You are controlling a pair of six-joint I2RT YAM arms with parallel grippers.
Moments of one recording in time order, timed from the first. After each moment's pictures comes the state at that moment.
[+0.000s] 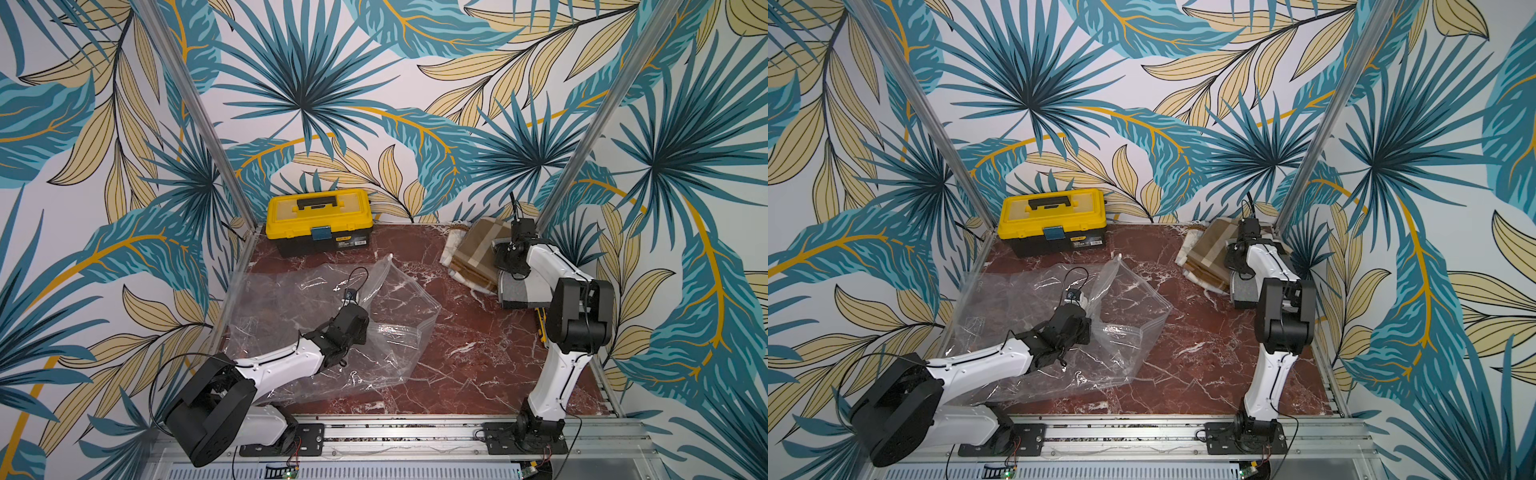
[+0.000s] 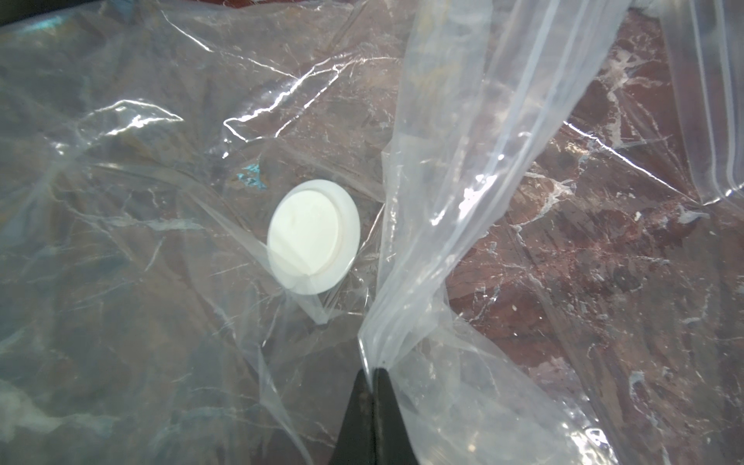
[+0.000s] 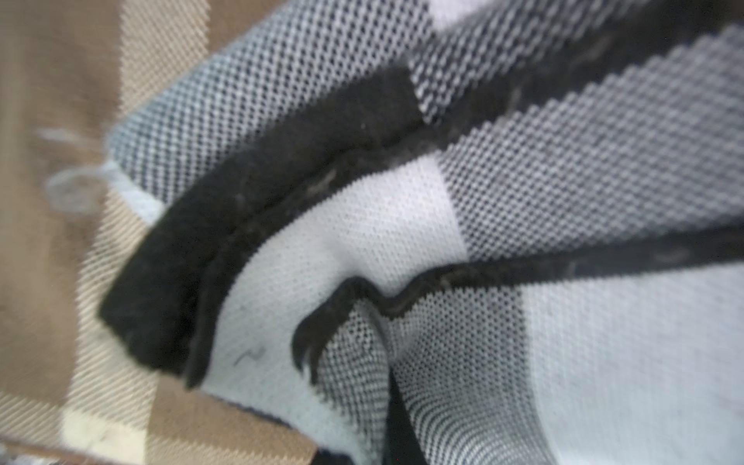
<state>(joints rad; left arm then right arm) -0.67 1.33 0.56 -0.04 -0.35 -0.46 -0.11 1.99 1.56 -0.61 0.08 0.31</state>
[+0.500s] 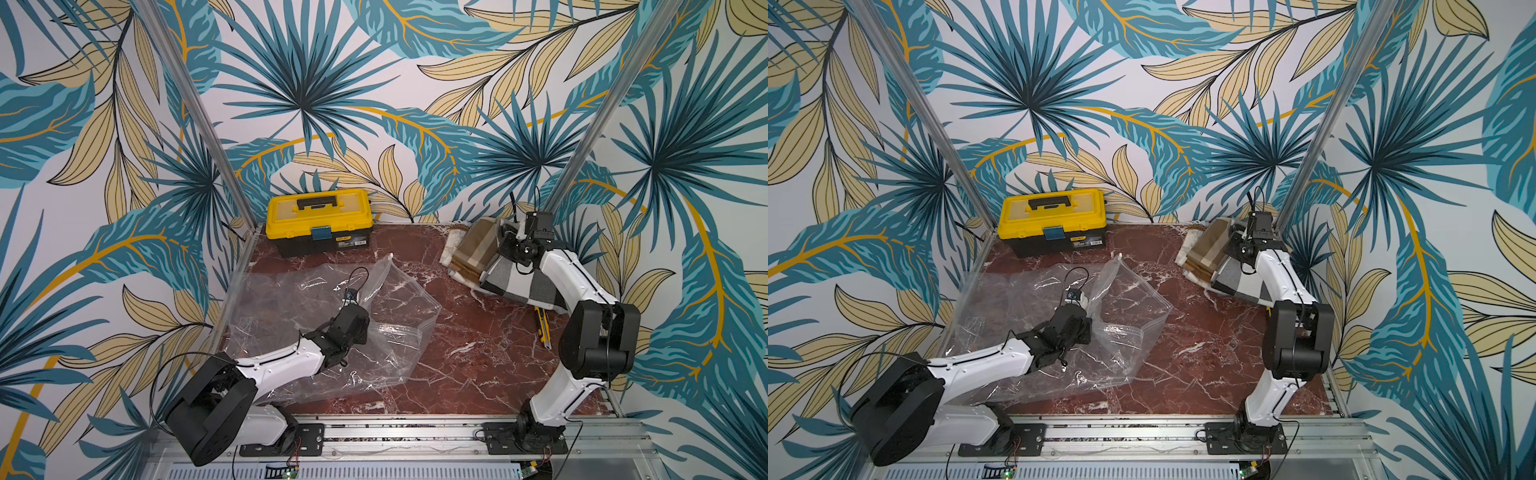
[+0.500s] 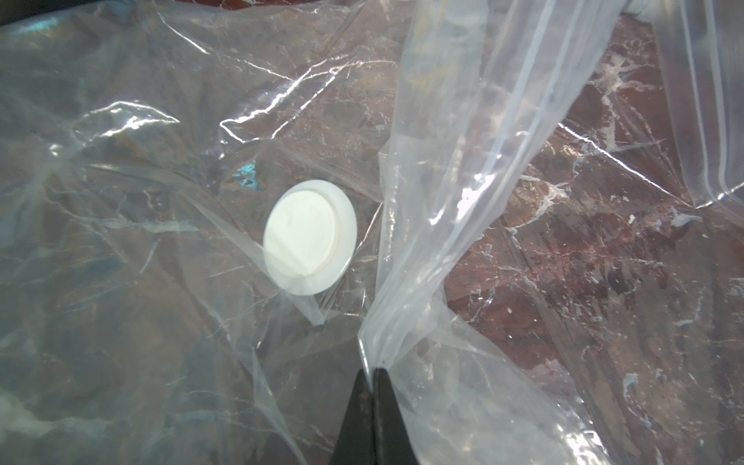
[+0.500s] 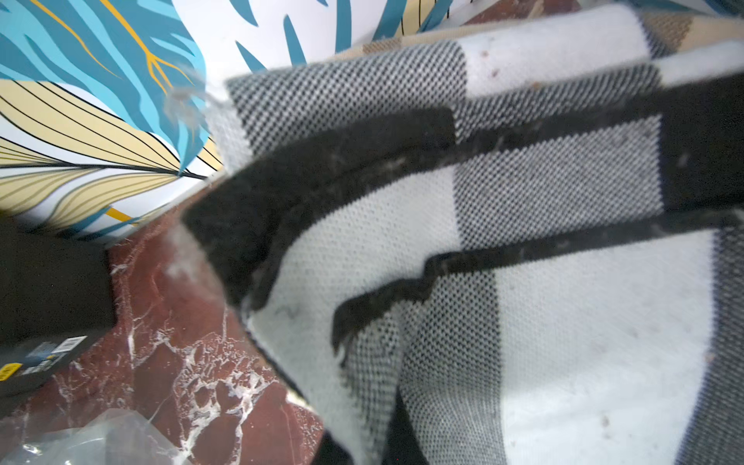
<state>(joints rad) -0.68 1.33 0.56 -0.02 -0.35 -0.46 -0.11 1.77 1.47 -0.47 -0.09 0.43</state>
